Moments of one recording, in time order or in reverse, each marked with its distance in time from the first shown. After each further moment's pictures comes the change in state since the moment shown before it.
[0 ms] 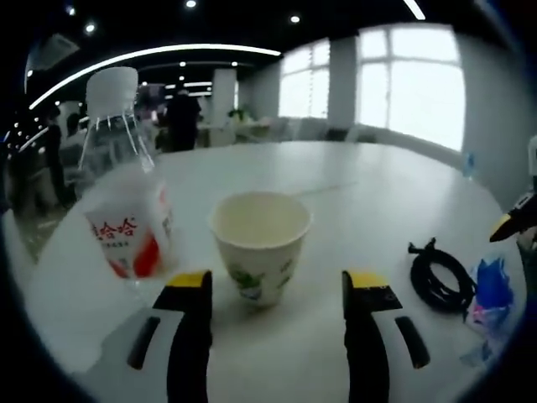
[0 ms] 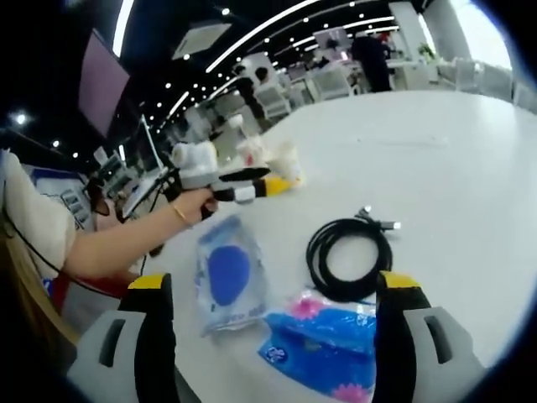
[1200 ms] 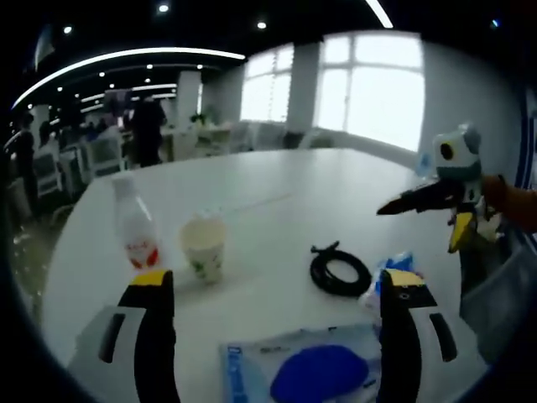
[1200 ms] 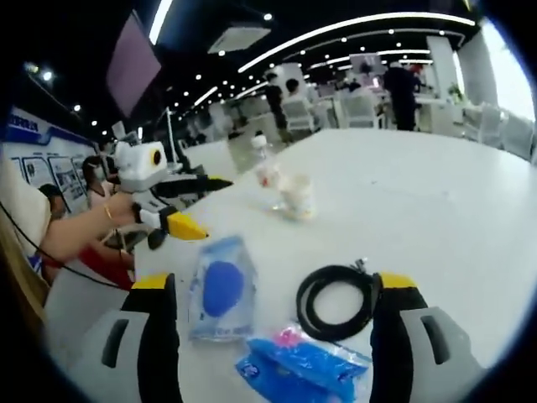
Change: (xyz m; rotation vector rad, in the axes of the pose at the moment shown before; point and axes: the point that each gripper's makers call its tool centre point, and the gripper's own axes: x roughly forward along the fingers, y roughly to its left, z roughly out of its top) left arm -0.123 -0.071 0.034 0.049 -0.001 -0.211; right arm -0.004 -0.004 0.039 -0.237 -0.022 0.028
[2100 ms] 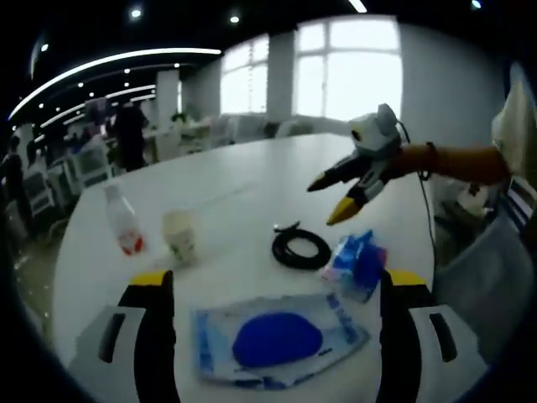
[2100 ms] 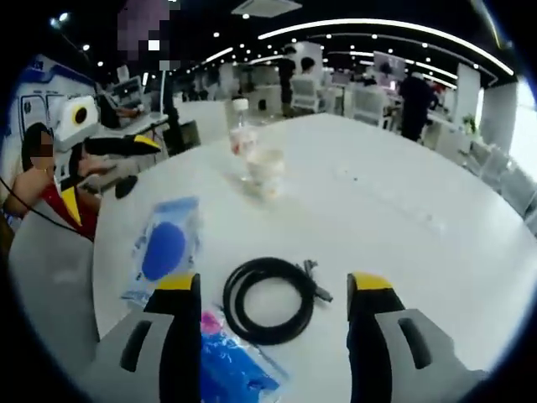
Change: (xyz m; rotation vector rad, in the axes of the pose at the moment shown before) left arm -0.045 -0.050 -0.014 0.077 0.051 -0.052; right arm 0.026 -0.065 -0.013 -0.226 0.163 -0.064
